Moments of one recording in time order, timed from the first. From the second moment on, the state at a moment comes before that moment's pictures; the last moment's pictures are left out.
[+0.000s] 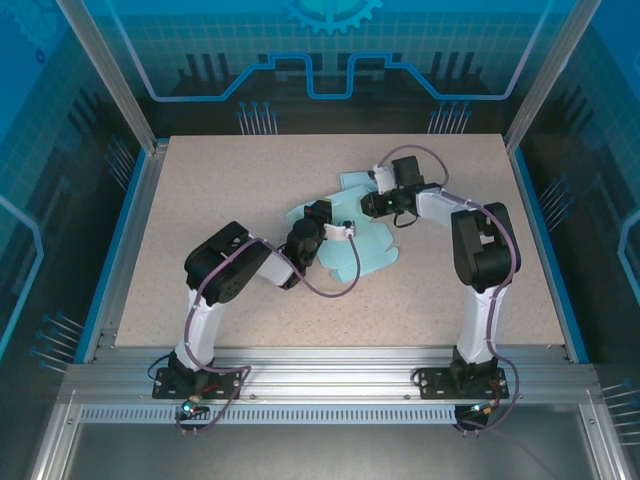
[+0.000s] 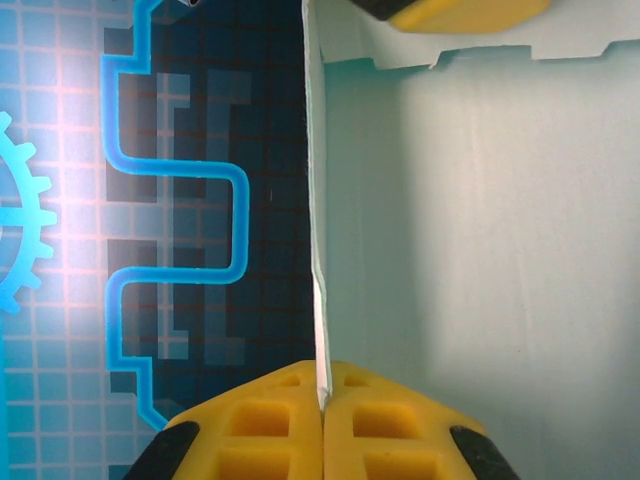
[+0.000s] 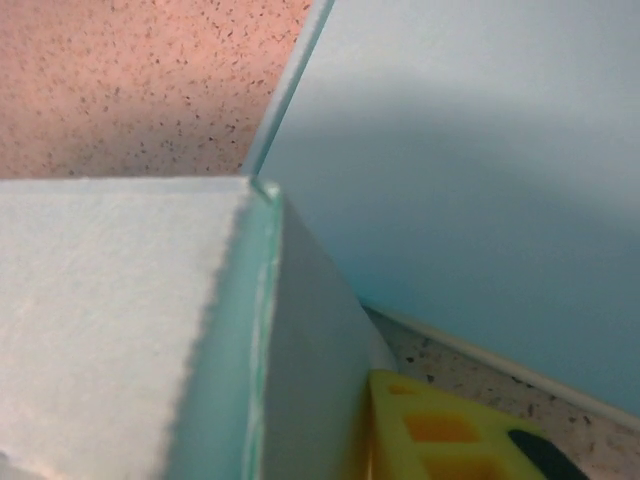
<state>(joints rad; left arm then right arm) -0.64 2.13 0.91 1.13 -0.38 1.44 0.25 2.03 1.36 -0.23 -0.40 0.01</state>
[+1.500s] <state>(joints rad) -0.33 1.41 0.94 -0.23 0.03 -0.57 0.52 1.90 1.22 -0.24 0.07 0.25</state>
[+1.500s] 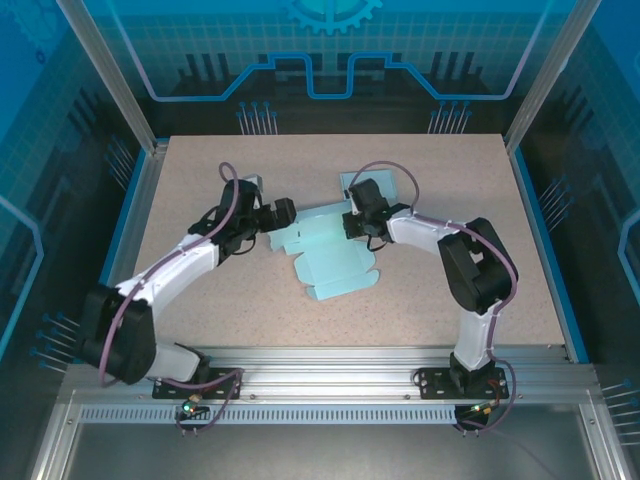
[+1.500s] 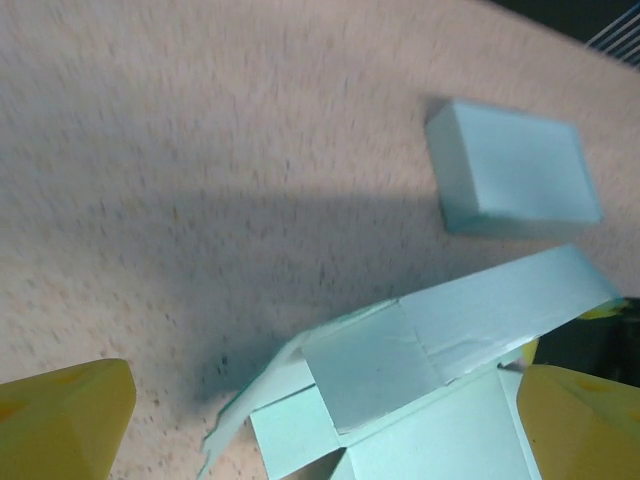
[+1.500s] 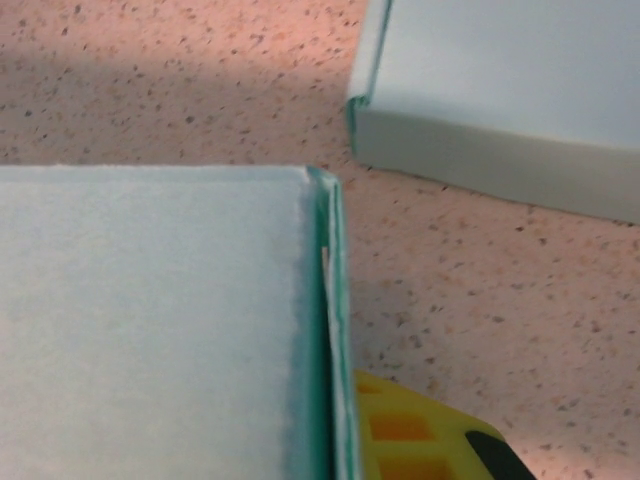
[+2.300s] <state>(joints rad) -0.27 1.62 0.97 -0.31 0.13 -0.62 0.53 1.90 1.25 -0.32 0.08 0.29</state>
